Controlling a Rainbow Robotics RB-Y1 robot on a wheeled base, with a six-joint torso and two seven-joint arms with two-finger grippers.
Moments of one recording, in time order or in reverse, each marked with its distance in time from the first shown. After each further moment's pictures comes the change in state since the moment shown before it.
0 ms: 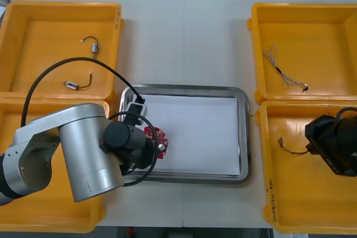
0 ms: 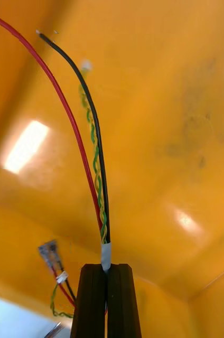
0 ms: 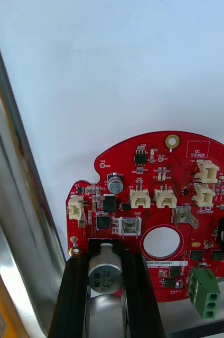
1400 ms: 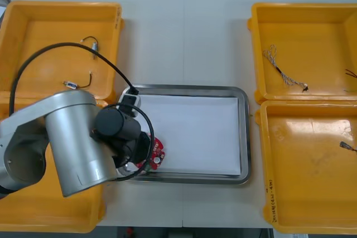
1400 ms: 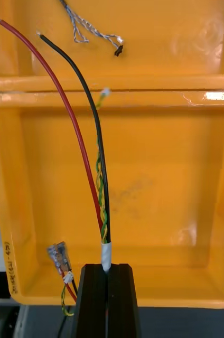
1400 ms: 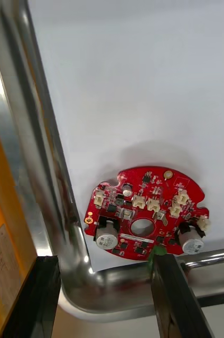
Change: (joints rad) right arm 0.003 -0.539 -0.308 -0.126 -0.619 0.004 0.681; left arm -0.004 -0.005 0.110 -0.083 0.055 0.135 0.003
